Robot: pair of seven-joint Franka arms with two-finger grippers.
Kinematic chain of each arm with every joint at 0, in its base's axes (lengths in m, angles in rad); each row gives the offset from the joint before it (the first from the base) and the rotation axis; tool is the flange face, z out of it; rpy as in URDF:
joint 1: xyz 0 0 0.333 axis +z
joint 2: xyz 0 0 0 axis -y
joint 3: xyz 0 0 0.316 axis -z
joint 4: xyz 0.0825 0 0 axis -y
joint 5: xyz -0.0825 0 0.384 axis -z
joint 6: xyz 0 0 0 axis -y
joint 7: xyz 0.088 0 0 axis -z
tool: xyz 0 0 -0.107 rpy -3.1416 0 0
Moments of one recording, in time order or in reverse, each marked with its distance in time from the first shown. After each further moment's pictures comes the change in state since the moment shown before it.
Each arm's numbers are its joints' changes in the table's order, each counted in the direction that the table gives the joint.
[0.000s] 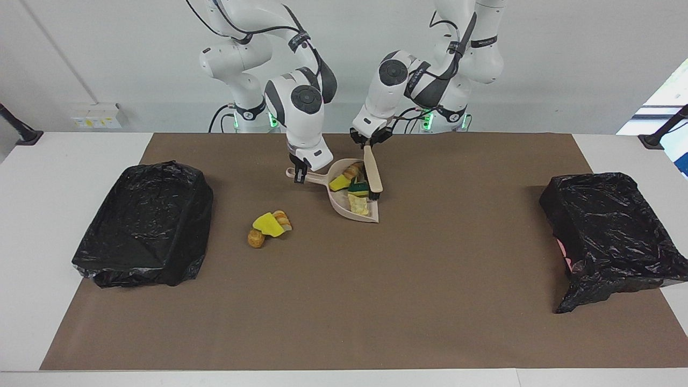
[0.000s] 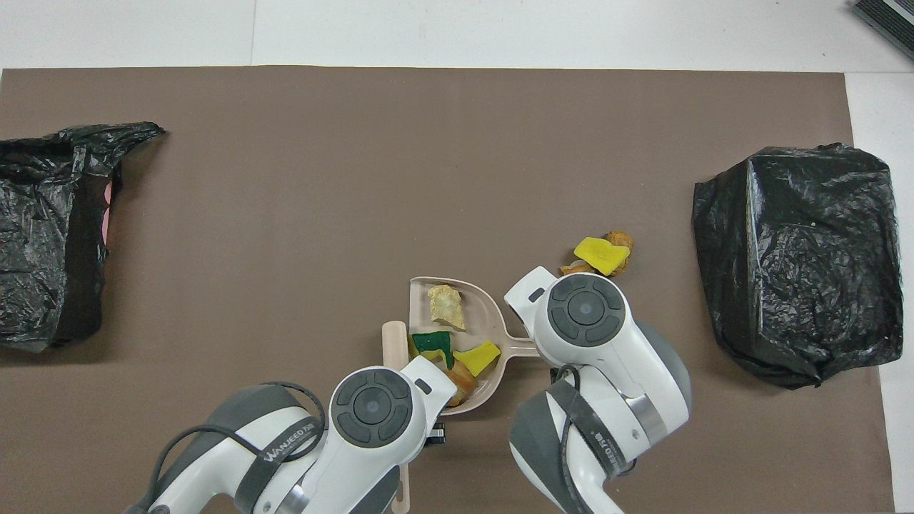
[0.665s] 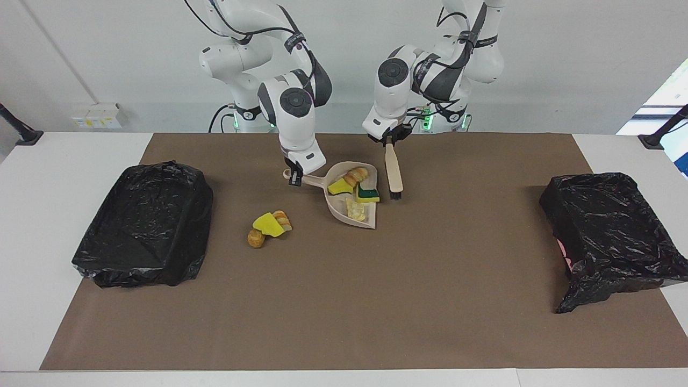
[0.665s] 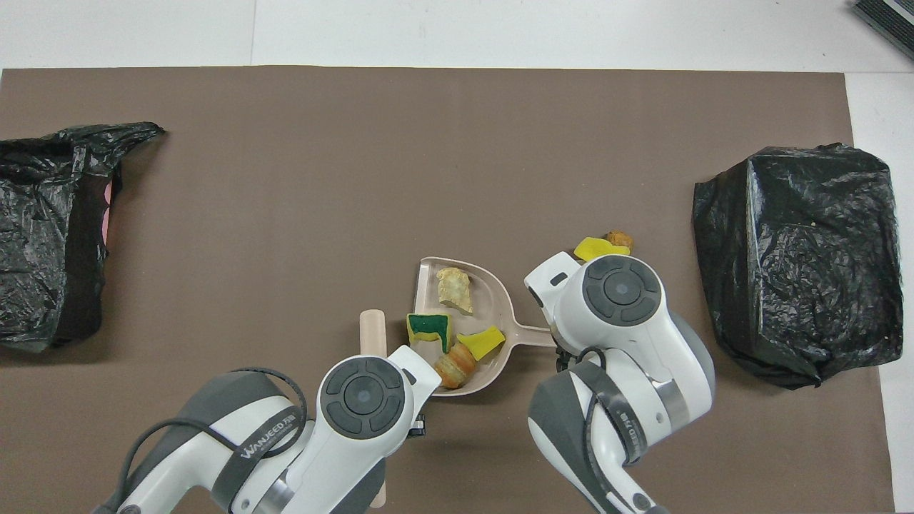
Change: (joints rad) left arm 0.023 0.025 -0.003 0.023 -0.054 -0.057 -0.011; right arm -0.065 0.005 0.002 0.011 -0.072 0.014 -0.004
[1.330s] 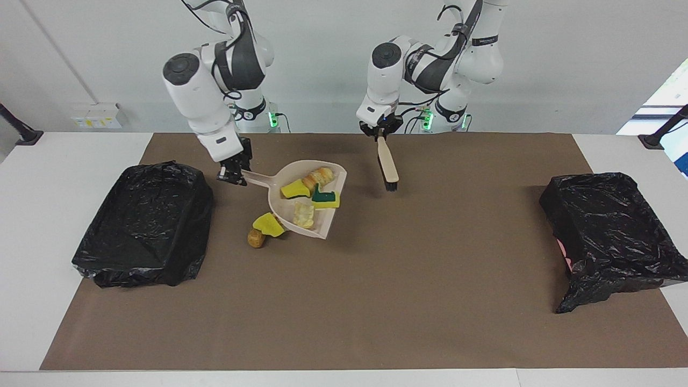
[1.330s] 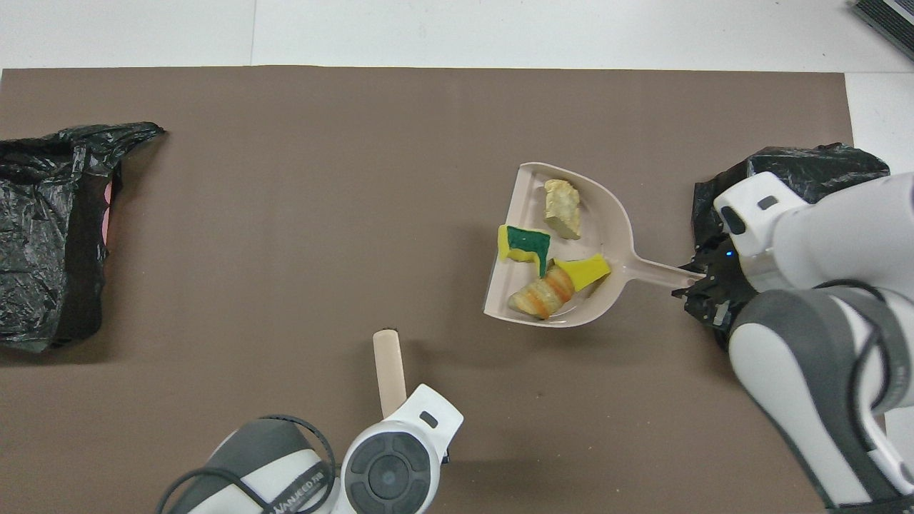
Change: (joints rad) left arm -0.127 0.061 0.026 -0.108 0.001 0.154 -0.185; right arm -0.372 0.124 0.014 0.156 -0.099 -0.147 -0.278
